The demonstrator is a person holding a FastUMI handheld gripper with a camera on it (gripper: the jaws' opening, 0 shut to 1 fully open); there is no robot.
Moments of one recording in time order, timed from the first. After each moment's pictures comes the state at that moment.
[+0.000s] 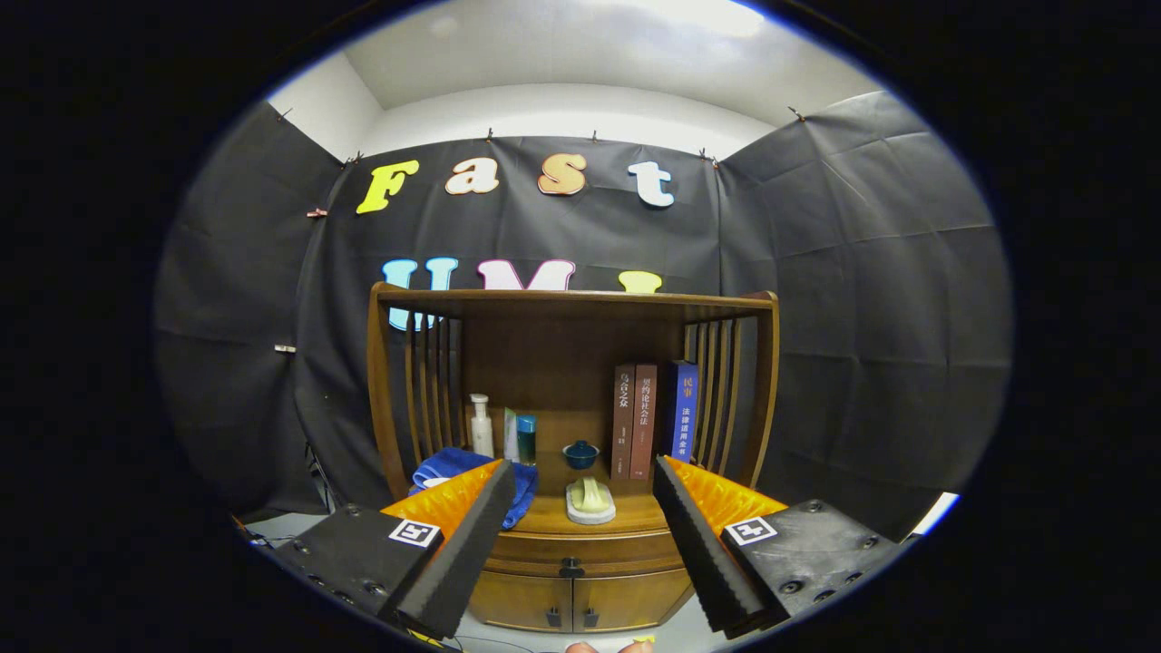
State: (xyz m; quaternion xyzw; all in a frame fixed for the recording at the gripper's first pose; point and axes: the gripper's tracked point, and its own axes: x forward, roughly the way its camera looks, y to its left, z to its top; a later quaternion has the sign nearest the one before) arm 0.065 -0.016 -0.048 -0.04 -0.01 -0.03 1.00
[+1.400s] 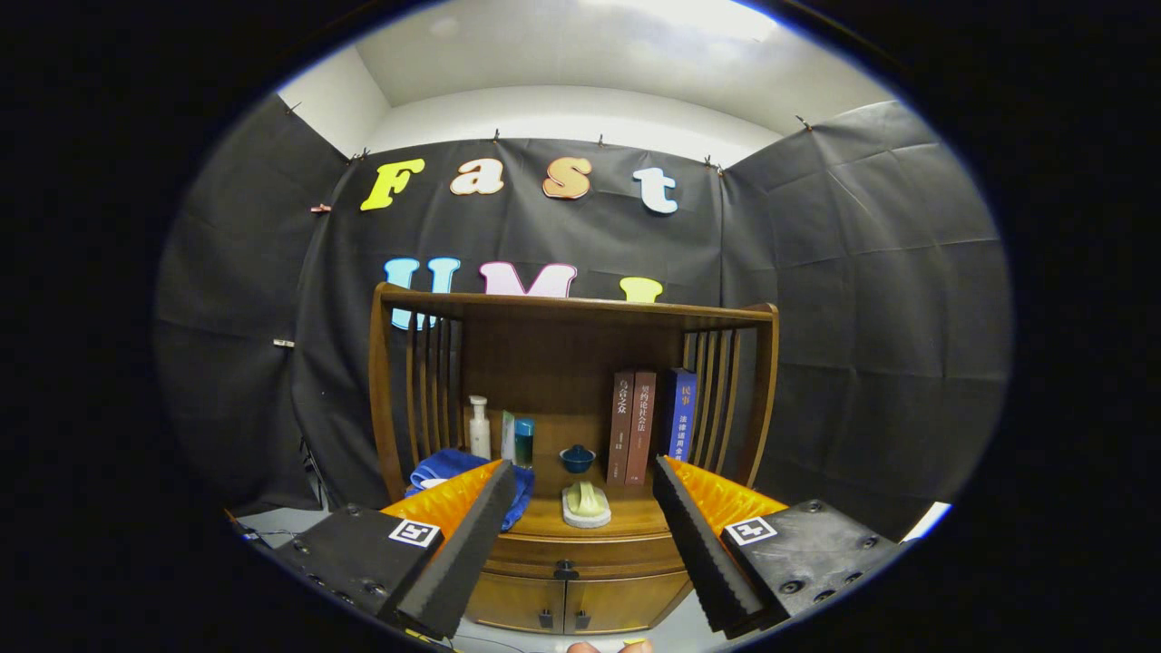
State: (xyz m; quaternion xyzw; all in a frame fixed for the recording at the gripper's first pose) arm 0.060 -0.013 -0.039 -0.05 -0.02 -0.03 1.00
